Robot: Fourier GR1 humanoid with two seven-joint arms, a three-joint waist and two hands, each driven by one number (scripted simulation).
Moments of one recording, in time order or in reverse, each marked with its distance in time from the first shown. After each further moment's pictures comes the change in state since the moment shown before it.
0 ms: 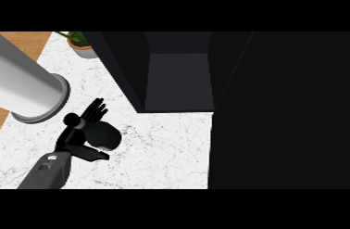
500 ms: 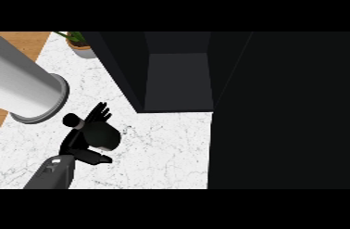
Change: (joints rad) left arm -0.008 -0.018 -0.001 0.067 0.020 -0.039 -0.019; right arm 0.001 -0.002 -0.010 0.004 -0.002 0.005 -0.012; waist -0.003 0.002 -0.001
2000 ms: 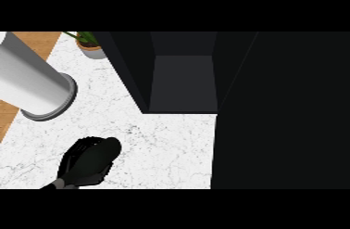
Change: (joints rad) left arm 0.256 -0.106 0.076 -0.212 0.155 0.173 -0.197; right arm -0.012 -0.007 -0.046 0.026 0.002 -0.009 0.003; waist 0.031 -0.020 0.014
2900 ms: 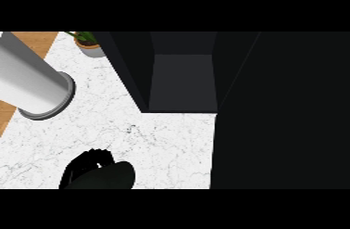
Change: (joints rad) left arm 0.414 -0.139 -0.243 -0.860 0.178 0.014 0.410; right arm -0.007 -0.004 -0.020 0.030 -0.025 0.017 -0.019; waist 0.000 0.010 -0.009
